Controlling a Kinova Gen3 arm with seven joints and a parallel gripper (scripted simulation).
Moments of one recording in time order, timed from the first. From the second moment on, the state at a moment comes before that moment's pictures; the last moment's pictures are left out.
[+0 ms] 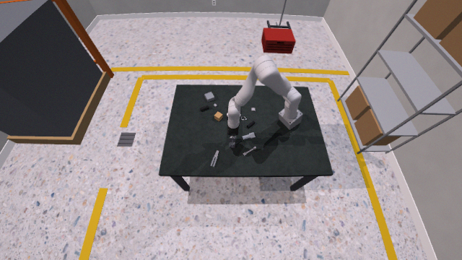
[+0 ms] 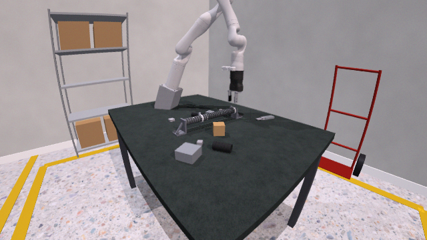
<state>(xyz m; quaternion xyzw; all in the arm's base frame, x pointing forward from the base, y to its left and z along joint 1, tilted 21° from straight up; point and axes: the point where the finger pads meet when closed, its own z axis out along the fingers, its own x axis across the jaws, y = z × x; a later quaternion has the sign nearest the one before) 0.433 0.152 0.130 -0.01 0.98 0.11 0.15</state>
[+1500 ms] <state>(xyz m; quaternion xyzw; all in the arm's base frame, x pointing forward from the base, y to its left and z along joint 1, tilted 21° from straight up) 0.439 0.157 0.110 -0.01 0.98 0.11 0.15</state>
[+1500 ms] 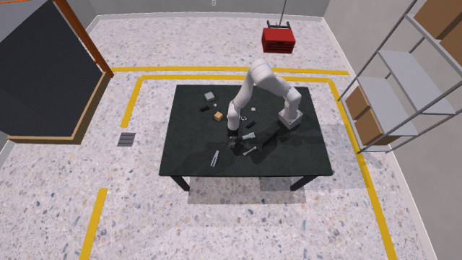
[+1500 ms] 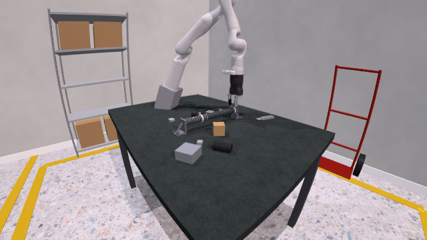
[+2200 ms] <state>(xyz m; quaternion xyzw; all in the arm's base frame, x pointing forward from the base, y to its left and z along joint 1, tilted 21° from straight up) 0.440 0.163 0.095 -0.01 0.98 0.11 0.15</state>
